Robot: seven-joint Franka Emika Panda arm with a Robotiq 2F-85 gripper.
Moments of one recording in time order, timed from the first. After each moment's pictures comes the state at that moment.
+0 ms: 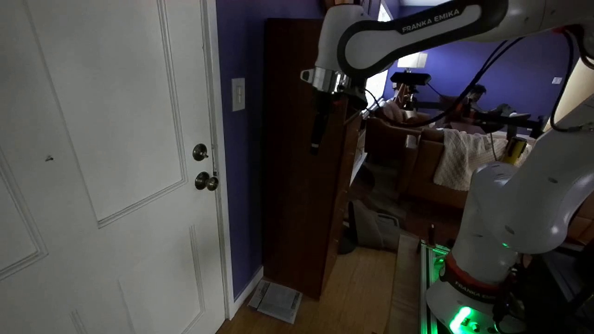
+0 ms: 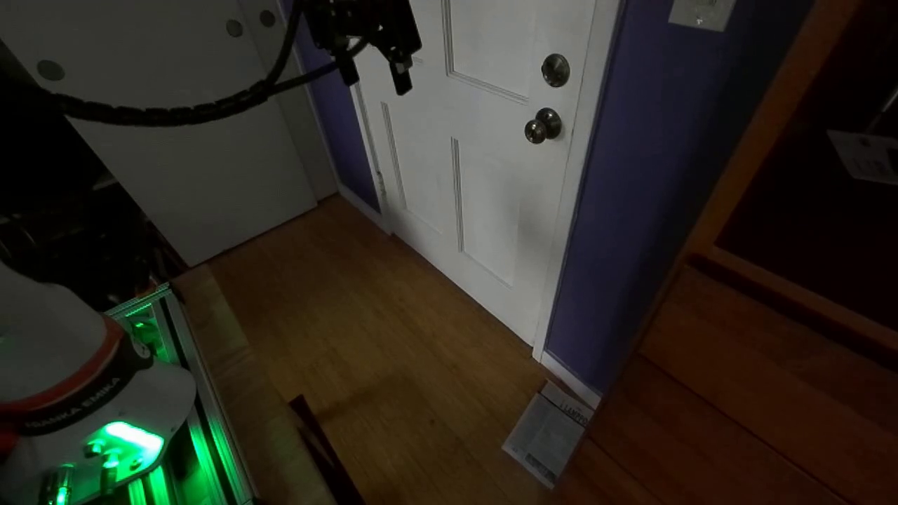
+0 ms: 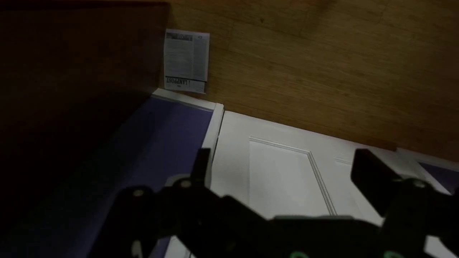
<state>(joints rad) 0.03 -0.46 -0.10 -2.38 -0.08 2.06 -0.30</state>
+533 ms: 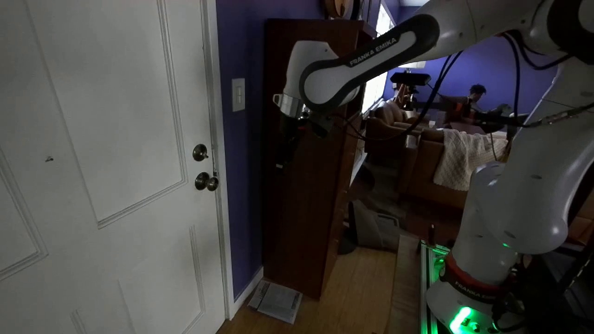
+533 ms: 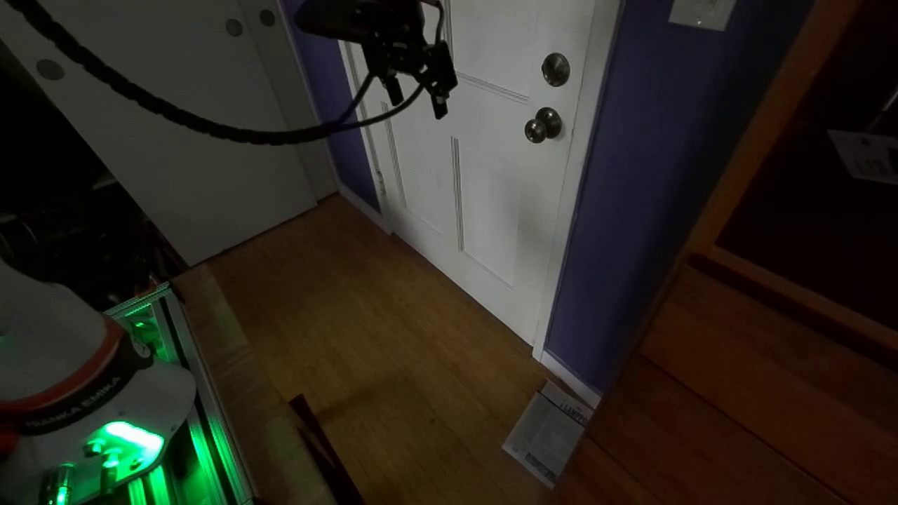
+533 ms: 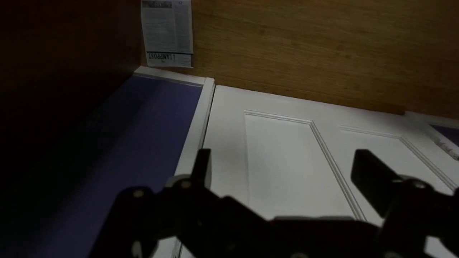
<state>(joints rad) 0.04 -0.19 -0.06 -2.32 -0.01 2.32 -0.22</state>
